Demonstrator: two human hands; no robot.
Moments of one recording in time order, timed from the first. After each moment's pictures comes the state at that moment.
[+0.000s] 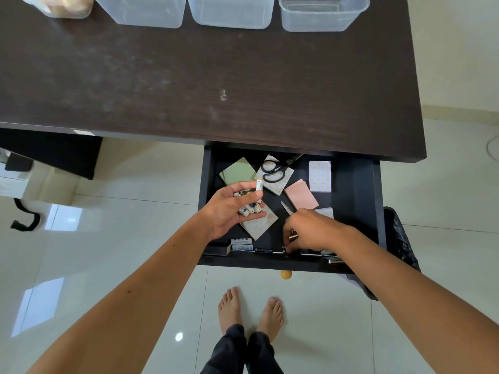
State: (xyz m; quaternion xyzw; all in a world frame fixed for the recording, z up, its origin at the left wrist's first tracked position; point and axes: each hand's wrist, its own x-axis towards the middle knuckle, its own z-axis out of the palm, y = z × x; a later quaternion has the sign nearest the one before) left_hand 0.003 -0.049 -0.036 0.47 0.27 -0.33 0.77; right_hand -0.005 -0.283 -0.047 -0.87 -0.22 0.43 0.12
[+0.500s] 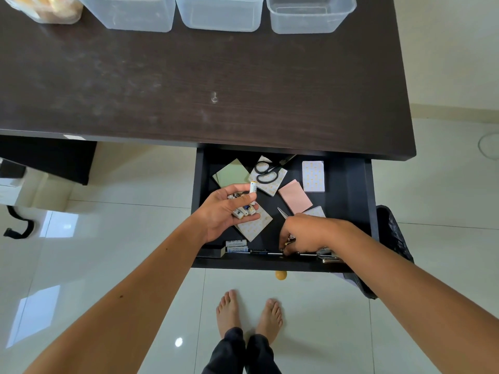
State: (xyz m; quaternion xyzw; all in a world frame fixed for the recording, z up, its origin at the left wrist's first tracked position) left_hand 0.003 -0.051 -0.037 0.48 0.27 -0.33 0.77; right_hand -0.002 -0.284 -0.039 -0.82 -0.21 0.52 0.12
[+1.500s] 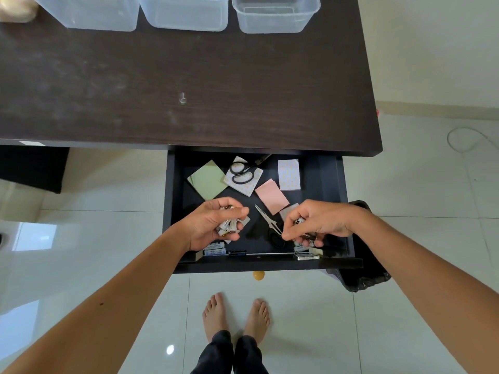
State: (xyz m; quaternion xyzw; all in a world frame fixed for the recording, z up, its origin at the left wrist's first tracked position) left_hand -0.005 -0.068 -0.035 0.52 0.17 -0.46 0.70; right_hand 0.010 -0.356 -0.004 -0.70 0.02 0.59 0.41
